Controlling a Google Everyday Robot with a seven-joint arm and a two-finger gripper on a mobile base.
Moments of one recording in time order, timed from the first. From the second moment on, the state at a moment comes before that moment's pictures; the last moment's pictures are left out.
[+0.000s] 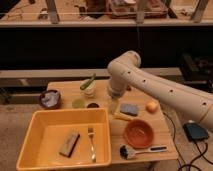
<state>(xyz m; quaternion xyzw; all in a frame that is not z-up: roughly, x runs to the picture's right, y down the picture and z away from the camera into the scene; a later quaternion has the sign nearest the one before) 0.035 0.049 0.720 0.07 -0.27 -0.96 0.08</state>
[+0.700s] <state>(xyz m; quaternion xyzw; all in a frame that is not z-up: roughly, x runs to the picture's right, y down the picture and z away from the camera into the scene) -0.076 -0.034 0.743 0.15 -0.22 -0.96 0.04</state>
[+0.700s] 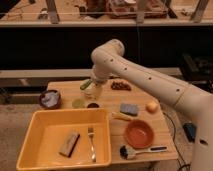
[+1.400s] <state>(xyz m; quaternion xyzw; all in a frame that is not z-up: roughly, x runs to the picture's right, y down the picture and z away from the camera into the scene) -0.133 -0.059 0.761 0.19 -0.21 -0.96 0.03</state>
